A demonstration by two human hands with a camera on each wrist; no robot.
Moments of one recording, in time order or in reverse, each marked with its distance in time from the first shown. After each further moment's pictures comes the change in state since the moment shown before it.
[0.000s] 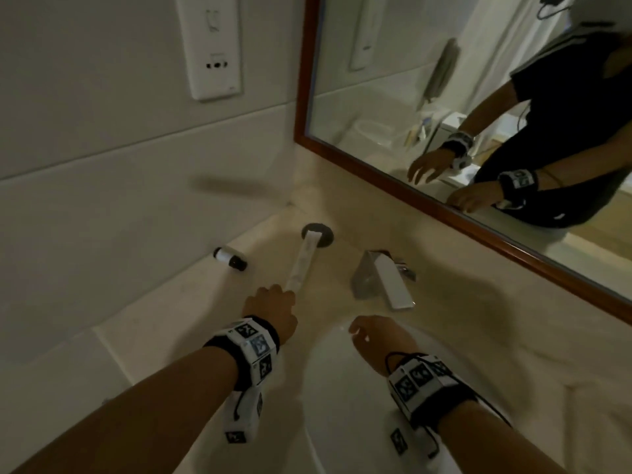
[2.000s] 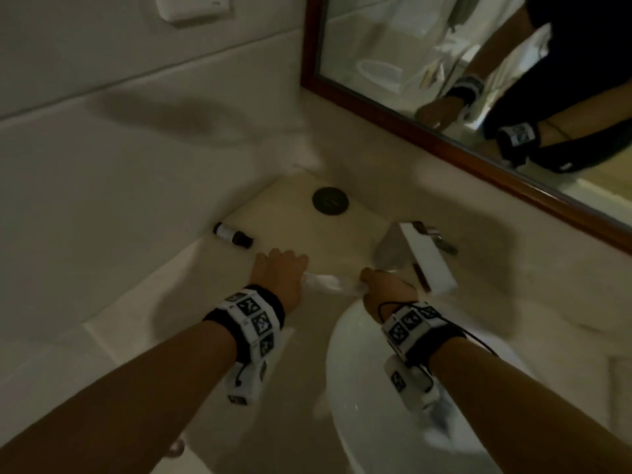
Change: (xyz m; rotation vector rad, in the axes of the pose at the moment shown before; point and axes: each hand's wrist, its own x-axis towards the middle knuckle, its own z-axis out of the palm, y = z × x) left_hand 0.056 -0.028 0.007 0.147 0.080 0.168; right_hand 0.083 -0.020 0.017 -0.156 -0.036 0.050
